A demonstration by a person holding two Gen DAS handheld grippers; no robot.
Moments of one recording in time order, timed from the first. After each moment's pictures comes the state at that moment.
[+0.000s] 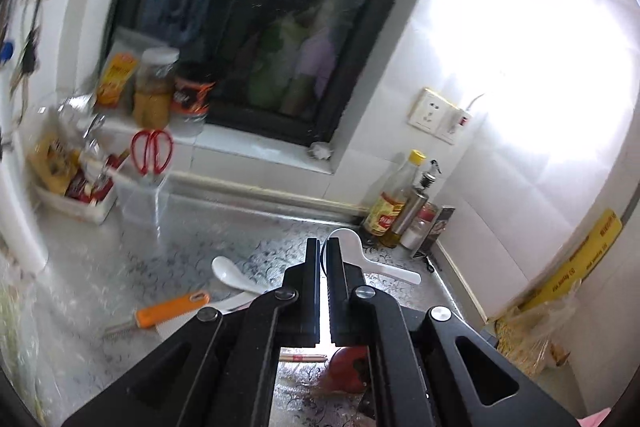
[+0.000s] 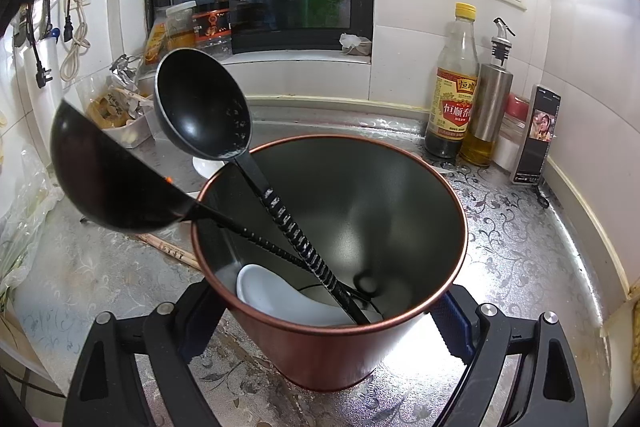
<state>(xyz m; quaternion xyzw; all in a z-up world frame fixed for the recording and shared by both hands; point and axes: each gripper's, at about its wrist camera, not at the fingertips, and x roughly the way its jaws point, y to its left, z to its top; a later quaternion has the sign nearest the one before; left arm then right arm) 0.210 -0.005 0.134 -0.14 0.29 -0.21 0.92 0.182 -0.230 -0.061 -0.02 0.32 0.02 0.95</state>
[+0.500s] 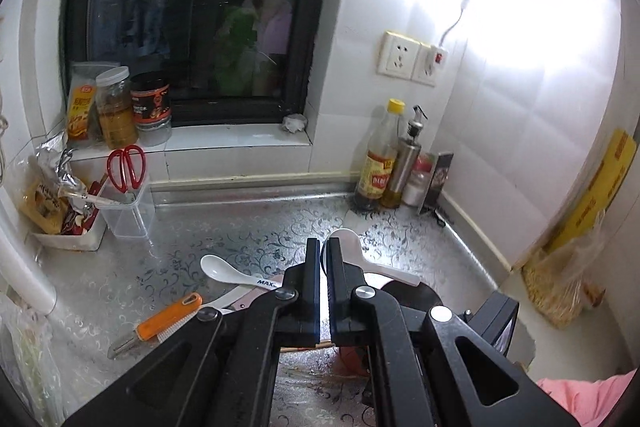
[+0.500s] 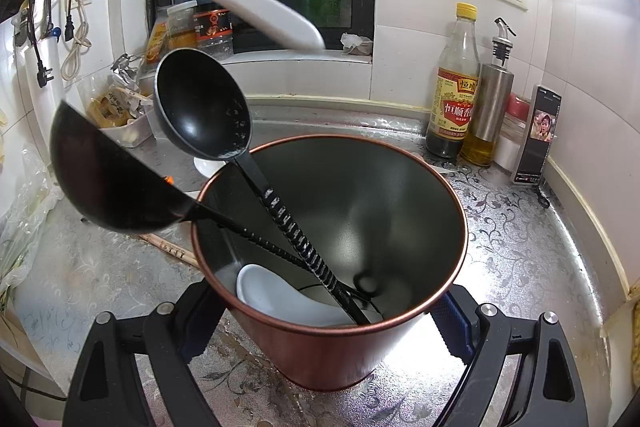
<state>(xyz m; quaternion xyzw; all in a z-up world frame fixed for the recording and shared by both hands) 0.205 -0.071 0.123 -0.03 0.31 -0.22 0.92 0.182 -0.230 -0.061 -0.02 0.32 0.02 0.95</state>
